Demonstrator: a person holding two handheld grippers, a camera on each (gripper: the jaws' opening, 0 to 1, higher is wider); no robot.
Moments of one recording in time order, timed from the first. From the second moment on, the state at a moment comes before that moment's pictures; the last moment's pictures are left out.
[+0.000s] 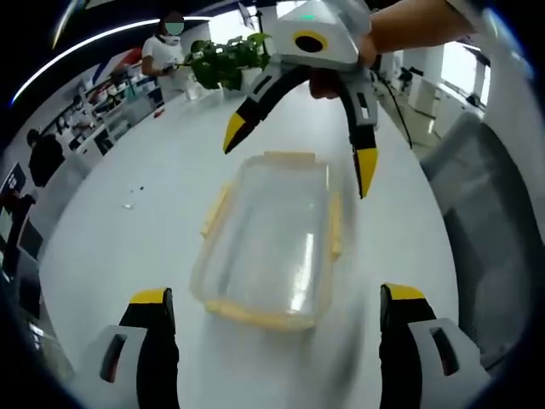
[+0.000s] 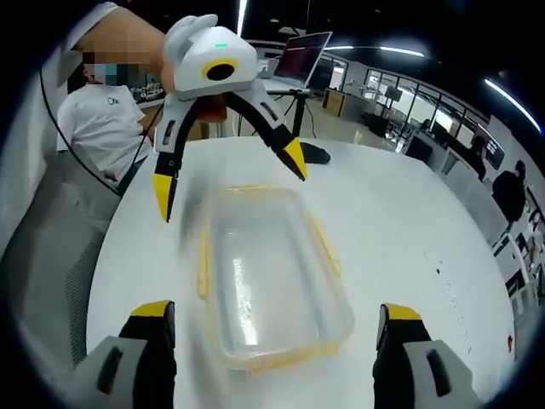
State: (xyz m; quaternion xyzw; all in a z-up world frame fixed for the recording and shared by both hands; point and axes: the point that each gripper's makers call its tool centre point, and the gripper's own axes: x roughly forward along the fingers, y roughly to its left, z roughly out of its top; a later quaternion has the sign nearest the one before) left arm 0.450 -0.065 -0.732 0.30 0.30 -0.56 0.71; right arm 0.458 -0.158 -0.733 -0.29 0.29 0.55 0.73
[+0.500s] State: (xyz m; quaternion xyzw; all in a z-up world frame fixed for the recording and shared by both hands) left arm 0.434 -0.064 -0.711 0.28 0.29 -0.55 0.73; right arm 0.438 -0.157 -0.710 -0.29 0.28 0.54 0.74
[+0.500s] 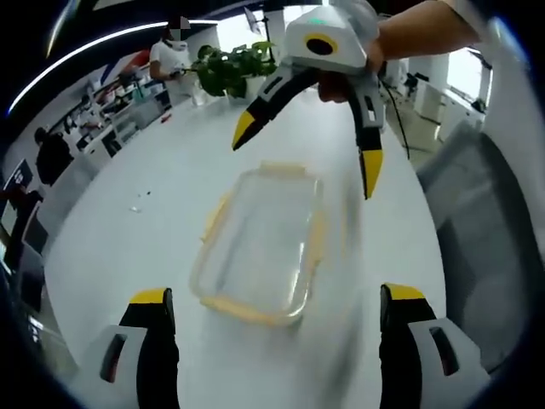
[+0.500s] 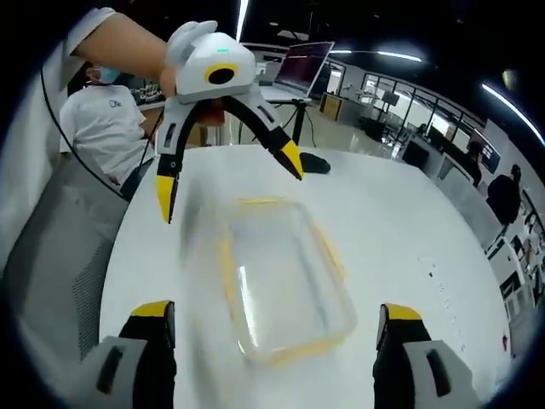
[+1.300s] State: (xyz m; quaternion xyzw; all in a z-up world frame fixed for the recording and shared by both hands) left arm 0.399 -0.068 -0.681 0.24 0.27 -0.53 0.77; right arm 0.400 -0.160 -0.680 -0.25 0.26 0.54 0.76
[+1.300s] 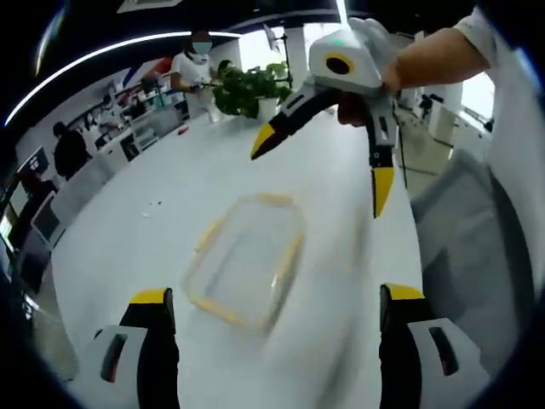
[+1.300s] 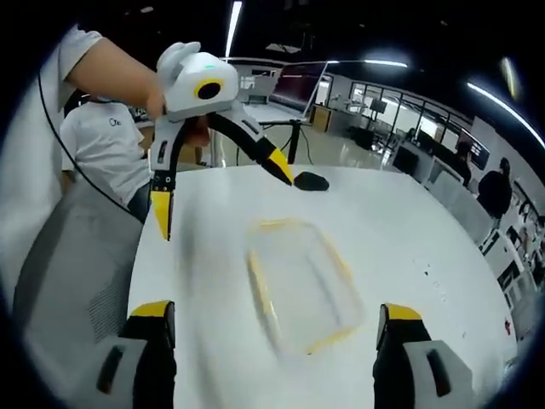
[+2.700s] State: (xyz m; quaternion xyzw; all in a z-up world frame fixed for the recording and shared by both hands) left arm 0.319 -0.061 -0.667 0.13 0.26 -0.44 0.85; right arm 0.313 -0.182 -0.667 -0.12 0.25 0.48 0.83
